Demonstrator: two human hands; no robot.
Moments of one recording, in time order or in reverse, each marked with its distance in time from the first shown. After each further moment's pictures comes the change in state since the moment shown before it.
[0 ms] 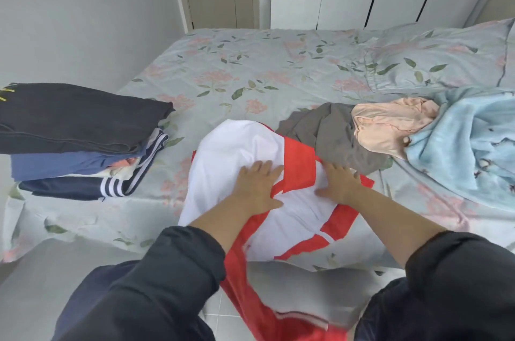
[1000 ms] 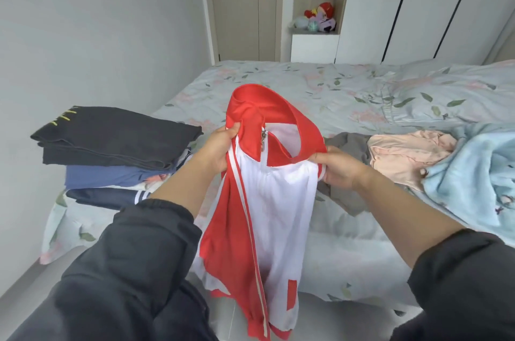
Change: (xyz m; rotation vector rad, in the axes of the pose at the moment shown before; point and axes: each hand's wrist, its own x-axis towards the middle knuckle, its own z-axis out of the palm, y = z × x) left_hand -0.031 -0.082 -0.142 -2.020 0.388 -0.357; right_hand -0.013 -0.072 -0.091 1.479 -0.316 -0.370
